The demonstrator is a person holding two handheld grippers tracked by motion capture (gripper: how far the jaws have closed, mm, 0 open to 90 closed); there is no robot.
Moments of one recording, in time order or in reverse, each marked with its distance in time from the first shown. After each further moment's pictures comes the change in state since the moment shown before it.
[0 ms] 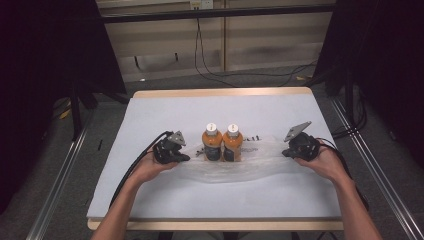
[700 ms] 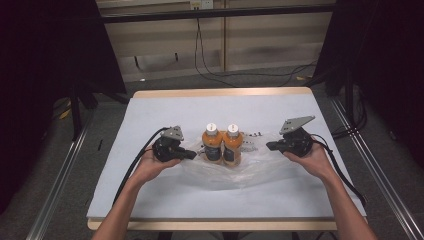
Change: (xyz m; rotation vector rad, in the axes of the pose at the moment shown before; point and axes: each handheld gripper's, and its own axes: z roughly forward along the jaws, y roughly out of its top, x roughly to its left) left arm -0.008 0.012 -0.017 -0.194 -0.085 -0.021; right arm 0.016 0.030 -0.019 -0.296 0.092 0.013
